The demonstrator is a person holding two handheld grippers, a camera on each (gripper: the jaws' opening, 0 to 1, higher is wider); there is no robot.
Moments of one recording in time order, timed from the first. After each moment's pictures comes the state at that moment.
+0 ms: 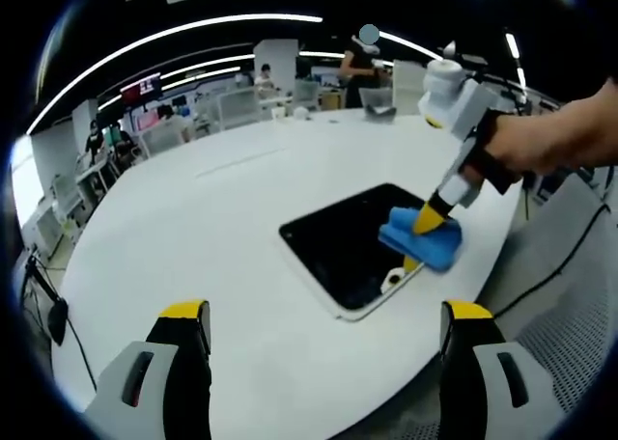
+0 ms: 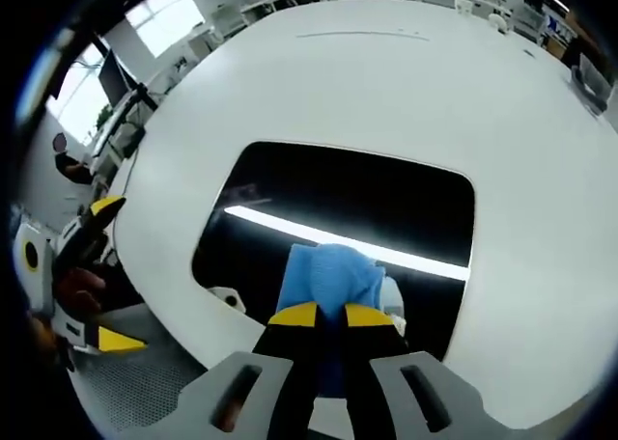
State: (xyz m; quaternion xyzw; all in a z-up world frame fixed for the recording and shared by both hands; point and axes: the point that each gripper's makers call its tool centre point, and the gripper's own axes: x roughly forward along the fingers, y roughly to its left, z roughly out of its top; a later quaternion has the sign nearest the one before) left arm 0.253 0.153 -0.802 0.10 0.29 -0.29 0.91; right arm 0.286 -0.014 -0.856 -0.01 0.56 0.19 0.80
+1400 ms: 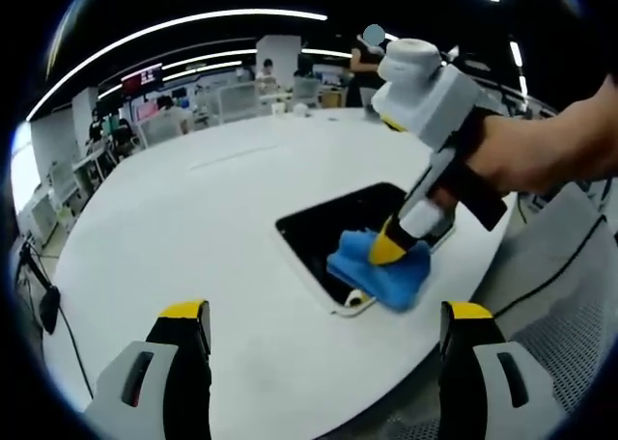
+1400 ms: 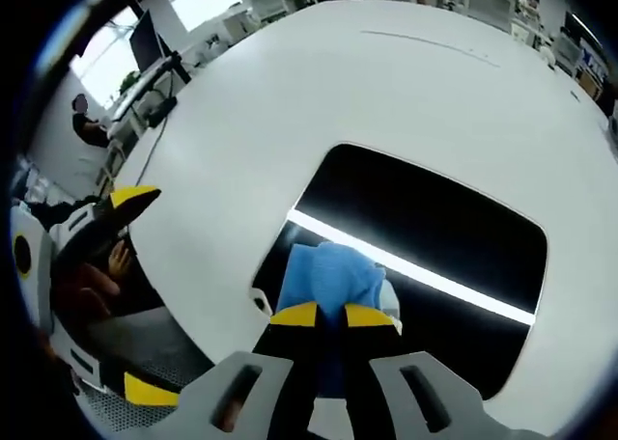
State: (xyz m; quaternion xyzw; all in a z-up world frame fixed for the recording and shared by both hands) left arm 0.250 0.153 -0.806 0.08 0.30 -0.30 0.90; right arm 0.286 0.070 -0.856 -0.06 0.56 0.25 0.79
